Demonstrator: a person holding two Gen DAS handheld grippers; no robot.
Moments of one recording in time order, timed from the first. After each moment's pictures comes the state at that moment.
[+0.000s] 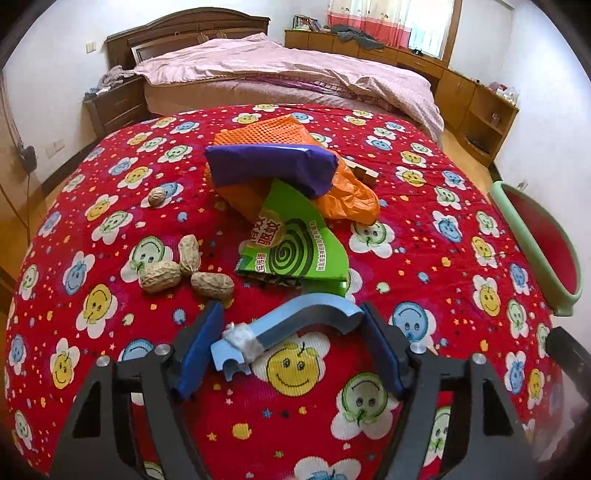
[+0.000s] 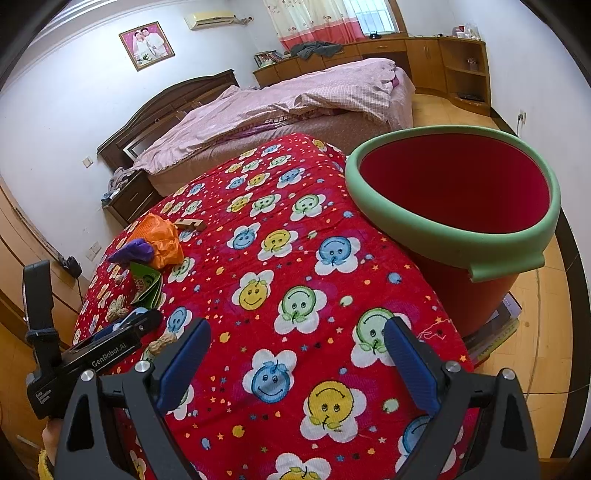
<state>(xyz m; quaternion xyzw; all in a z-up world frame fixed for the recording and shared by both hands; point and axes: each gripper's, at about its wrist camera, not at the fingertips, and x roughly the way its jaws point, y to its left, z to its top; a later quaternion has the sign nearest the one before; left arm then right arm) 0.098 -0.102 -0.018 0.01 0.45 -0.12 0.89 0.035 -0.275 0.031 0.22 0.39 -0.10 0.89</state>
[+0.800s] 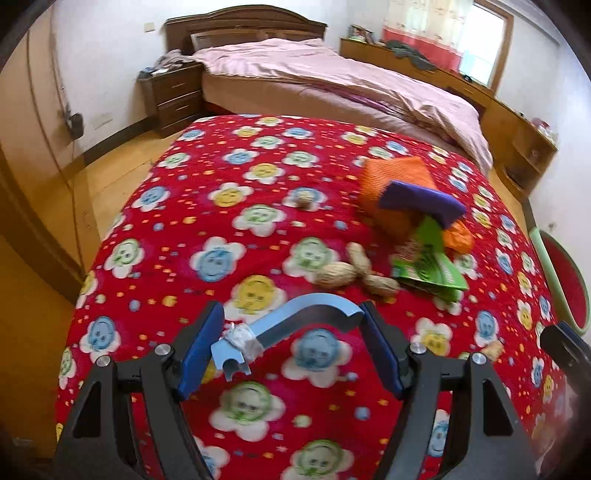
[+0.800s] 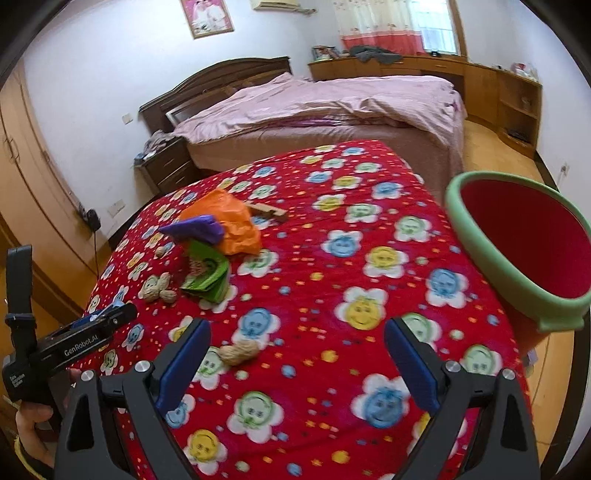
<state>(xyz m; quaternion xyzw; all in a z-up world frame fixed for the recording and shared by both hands) 0.096 0.006 0.004 -0.03 0.44 -0.03 0.89 0.085 -0.198 0.050 0.14 0.40 -0.03 0.90</state>
